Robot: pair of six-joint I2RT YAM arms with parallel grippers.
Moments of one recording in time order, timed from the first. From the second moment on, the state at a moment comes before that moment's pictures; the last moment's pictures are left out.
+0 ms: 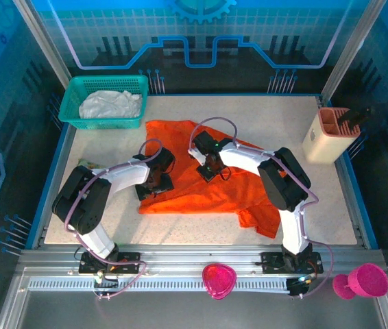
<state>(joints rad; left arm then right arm) -0.48 1.68 0.93 -0.70 -0.12 -0.93 0.66 2.03 1.43 -0.68 0.04 -0.08</state>
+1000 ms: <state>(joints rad) -0.52 1.73 0.99 -0.68 -0.14 -0.90 0.25 2.17 1.82 -0.56 0.62 0.06</state>
